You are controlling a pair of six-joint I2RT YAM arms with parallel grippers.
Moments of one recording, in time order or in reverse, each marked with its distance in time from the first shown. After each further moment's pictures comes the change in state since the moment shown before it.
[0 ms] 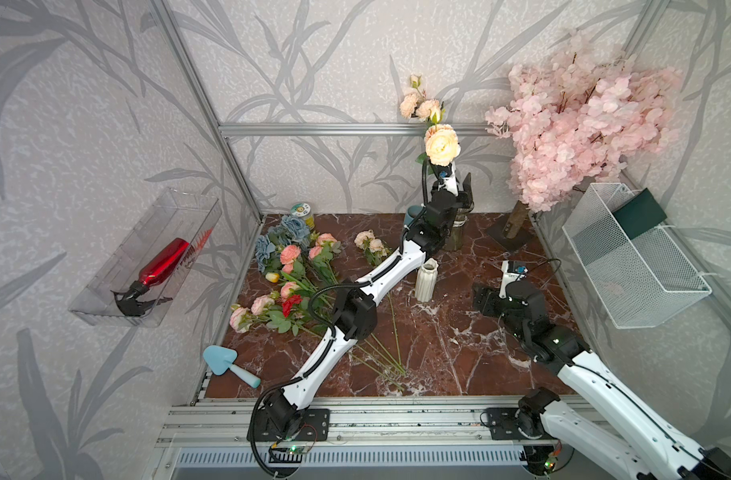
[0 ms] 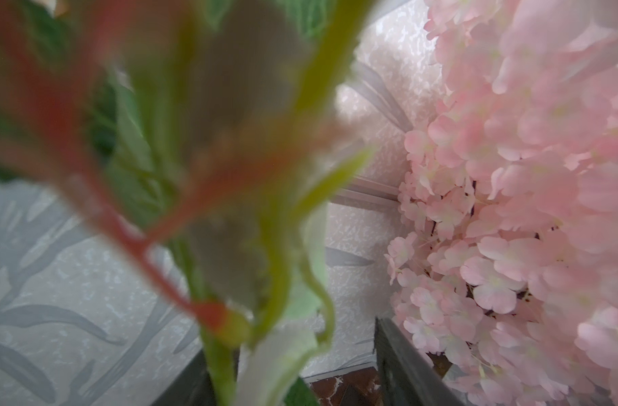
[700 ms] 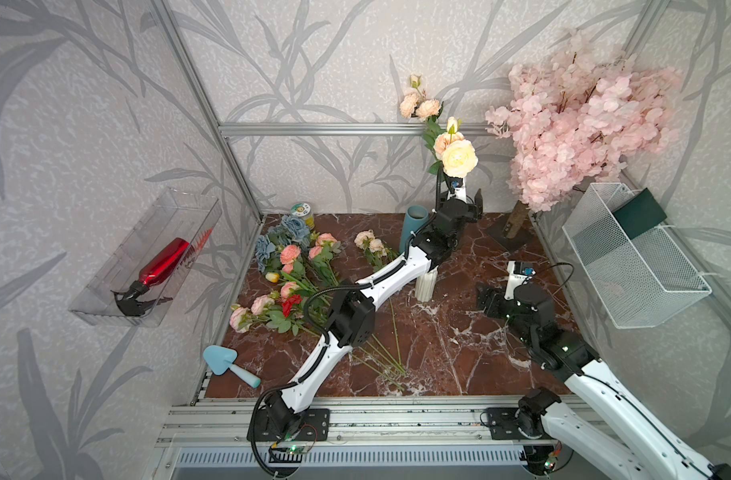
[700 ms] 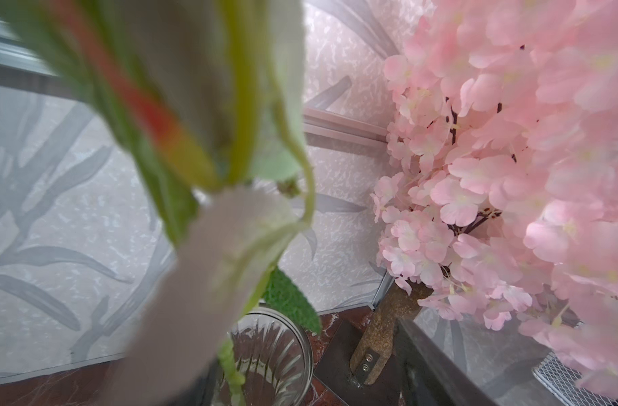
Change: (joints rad) left arm -0.061 -0.177 -0.285 -0.042 -0.066 0.004; right arm 0.000 -0.079 0.000 -0.017 -0.010 0.000
